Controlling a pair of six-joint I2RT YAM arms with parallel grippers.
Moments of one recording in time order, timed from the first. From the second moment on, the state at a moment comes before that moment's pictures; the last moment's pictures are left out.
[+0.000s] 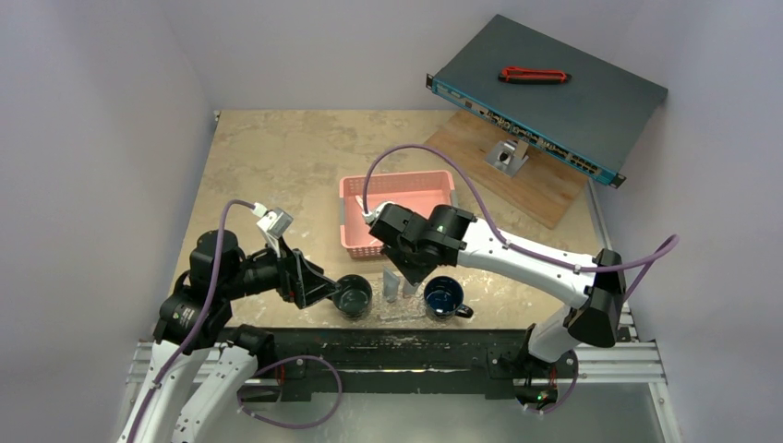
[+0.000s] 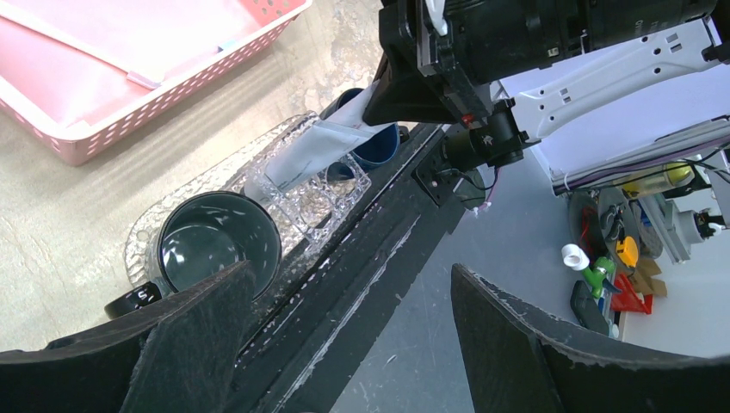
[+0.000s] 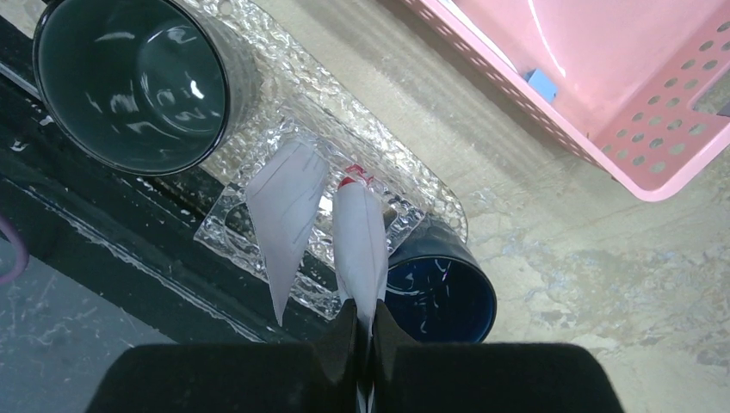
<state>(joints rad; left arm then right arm) -0.32 0.48 0.80 -0.75 0.73 -0.40 1.12 1.55 1.49 -1.15 0.20 0.35</state>
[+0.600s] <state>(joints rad) -0.32 0.48 0.79 -0.75 0.73 -0.40 1.12 1.55 1.40 -1.07 0.22 0.38</state>
